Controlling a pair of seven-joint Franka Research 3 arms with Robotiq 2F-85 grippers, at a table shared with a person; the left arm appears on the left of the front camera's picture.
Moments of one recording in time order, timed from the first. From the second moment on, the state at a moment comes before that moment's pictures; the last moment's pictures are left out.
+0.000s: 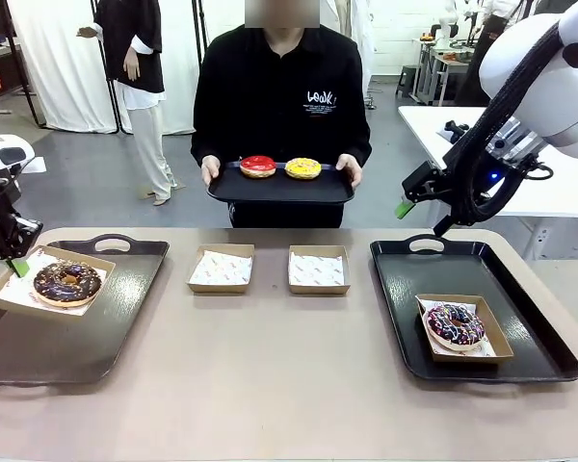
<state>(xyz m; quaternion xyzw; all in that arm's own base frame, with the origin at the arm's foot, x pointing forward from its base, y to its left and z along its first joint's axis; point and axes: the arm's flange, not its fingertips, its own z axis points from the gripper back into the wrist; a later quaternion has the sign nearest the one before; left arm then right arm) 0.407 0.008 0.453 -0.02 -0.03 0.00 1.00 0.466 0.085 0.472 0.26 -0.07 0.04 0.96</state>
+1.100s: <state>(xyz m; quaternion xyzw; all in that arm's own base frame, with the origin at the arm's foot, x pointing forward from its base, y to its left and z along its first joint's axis) 0.380 0.009 0.425 0.07 -0.05 -0.05 1.00 0.548 0.257 0.472 0.07 -0.02 -0.03 1.00</state>
